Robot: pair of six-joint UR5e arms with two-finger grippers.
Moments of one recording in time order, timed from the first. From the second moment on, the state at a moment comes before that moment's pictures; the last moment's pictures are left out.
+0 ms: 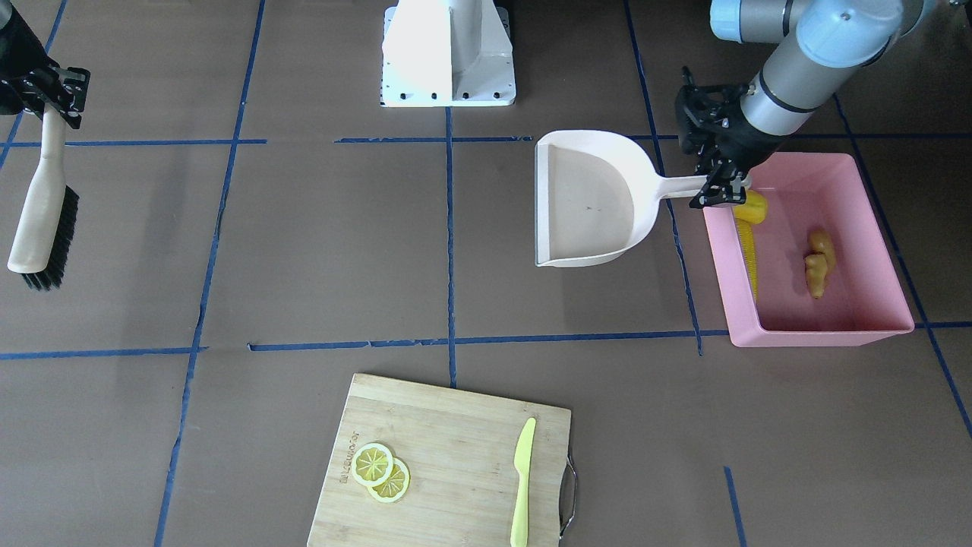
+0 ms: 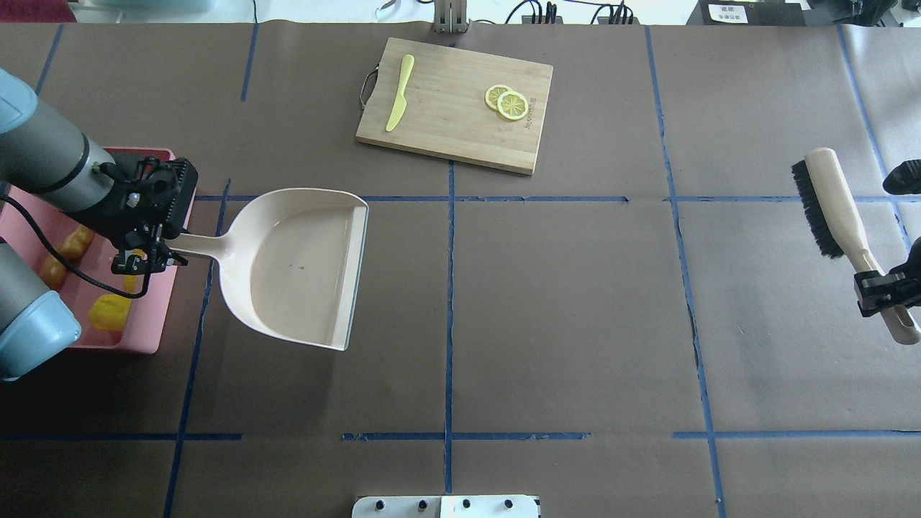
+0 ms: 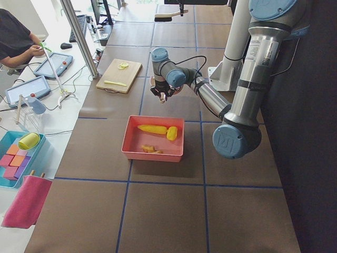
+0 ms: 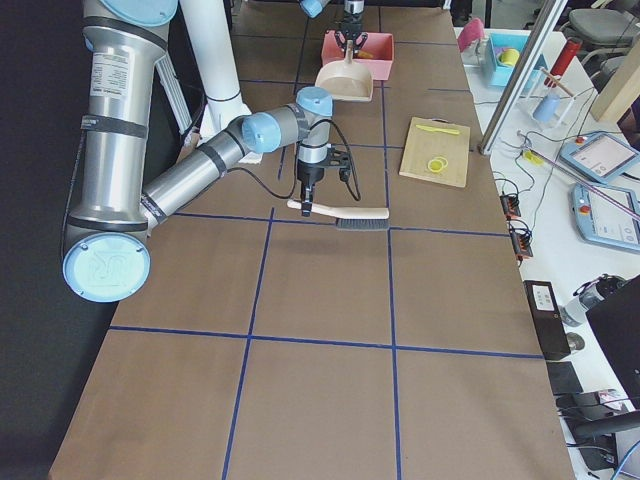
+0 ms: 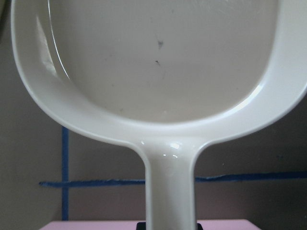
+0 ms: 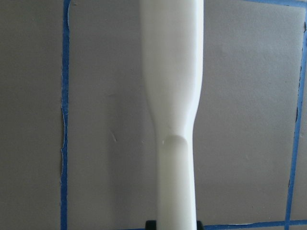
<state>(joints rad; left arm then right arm) -0.84 -1.81 -1.99 -1.57 -2.19 0.72 0.94 -1.71 2.36 -1.89 2.10 0.66</state>
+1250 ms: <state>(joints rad) -0.58 -1.93 -1.90 -1.59 -1.98 0.43 0.95 -1.70 2.36 -1.89 2.10 0.66</state>
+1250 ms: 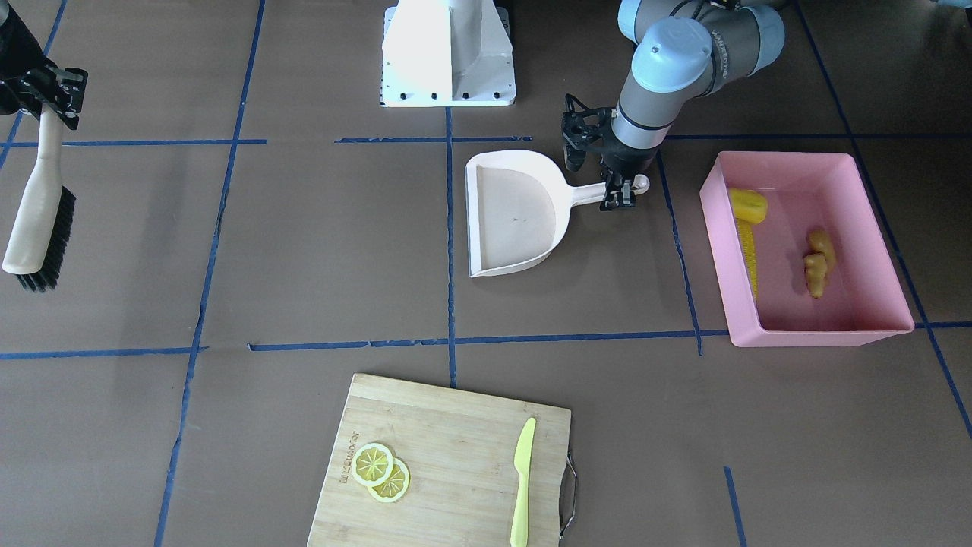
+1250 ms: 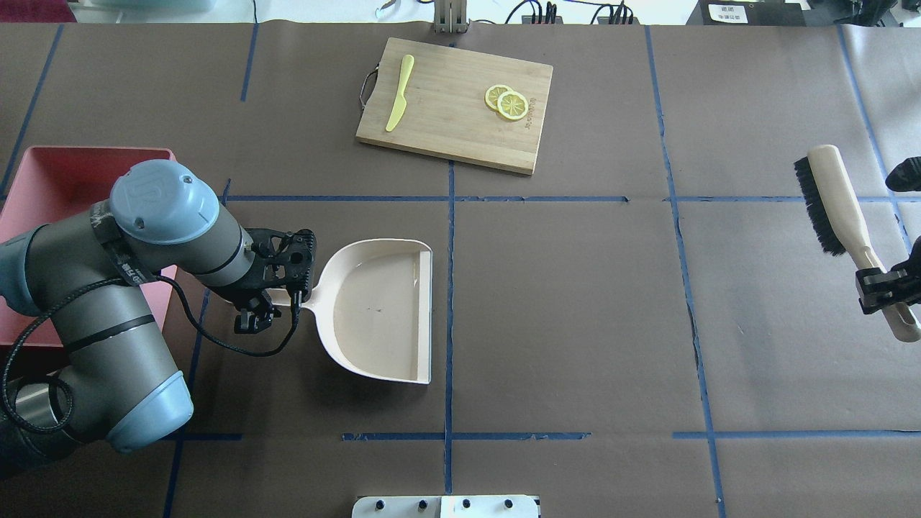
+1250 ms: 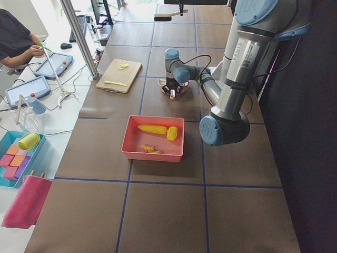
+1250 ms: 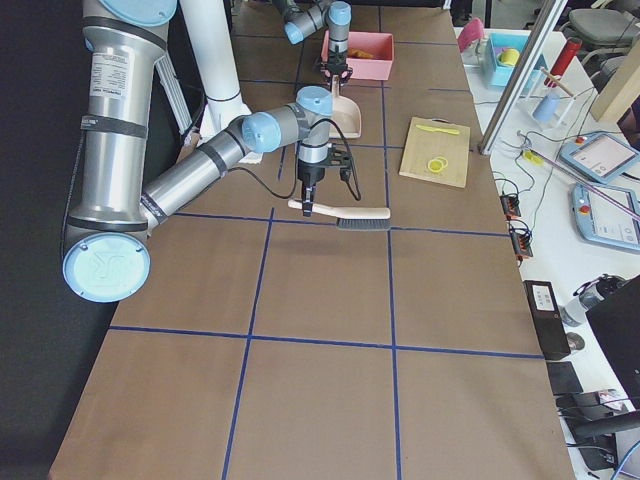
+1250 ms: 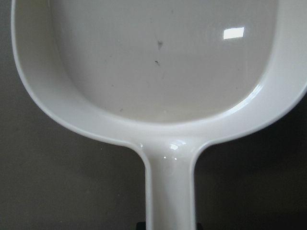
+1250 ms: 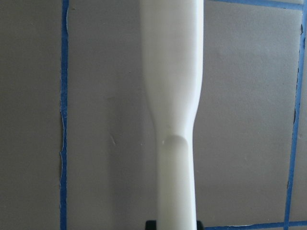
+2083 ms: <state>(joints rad) -0.56 -1.95 -1.88 -1.59 -1.93 0.42 0.95 -1.77 2.28 -1.78 2.10 0.66</state>
